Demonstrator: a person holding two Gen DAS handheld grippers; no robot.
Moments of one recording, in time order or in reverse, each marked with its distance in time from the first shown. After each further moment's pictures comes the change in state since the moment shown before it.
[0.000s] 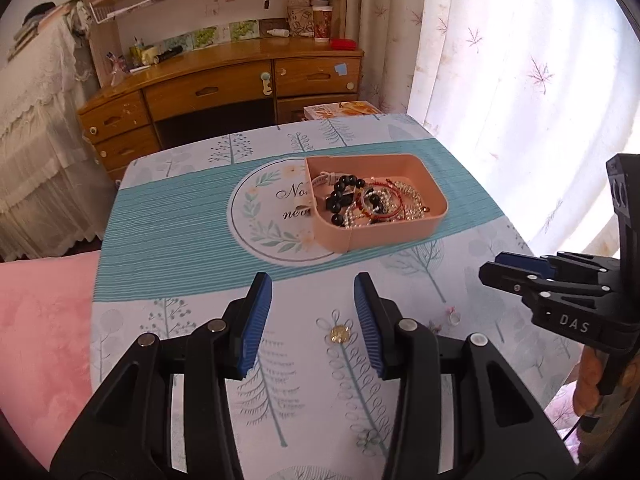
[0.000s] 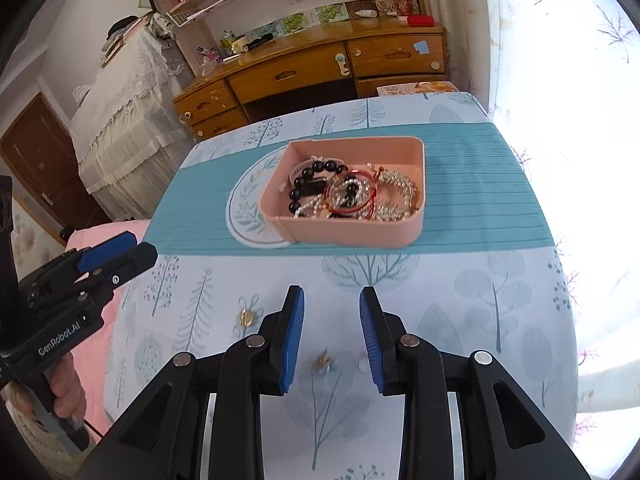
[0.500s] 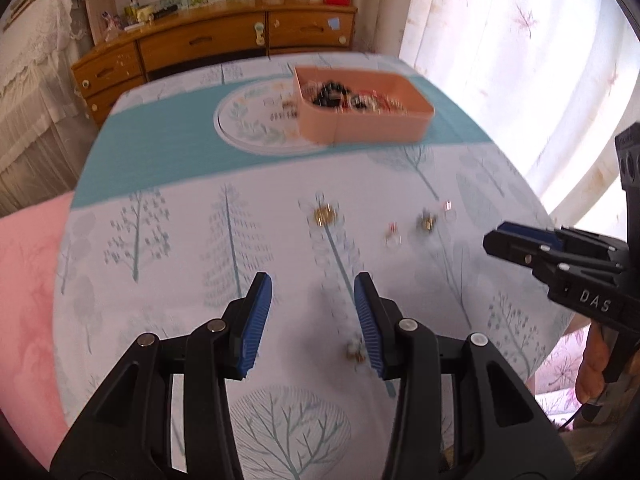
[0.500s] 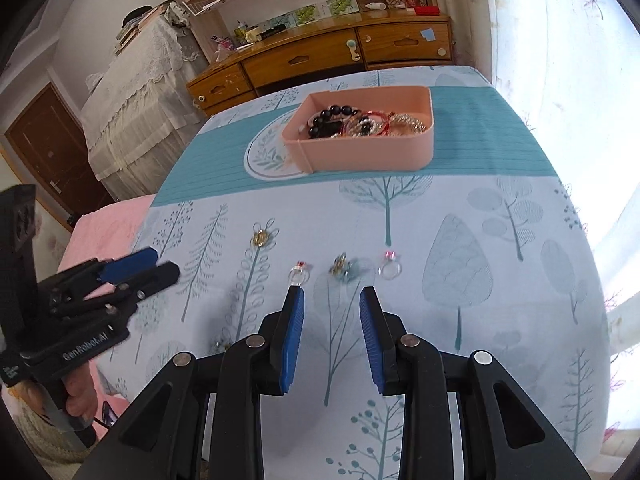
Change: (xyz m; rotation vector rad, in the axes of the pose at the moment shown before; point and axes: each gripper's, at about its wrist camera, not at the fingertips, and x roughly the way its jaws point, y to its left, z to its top) left arm 0.012 -0.011 -0.112 -0.033 0.138 -0.058; right arm -0.009 0.012 -0.101 -0.021 0.009 0.033
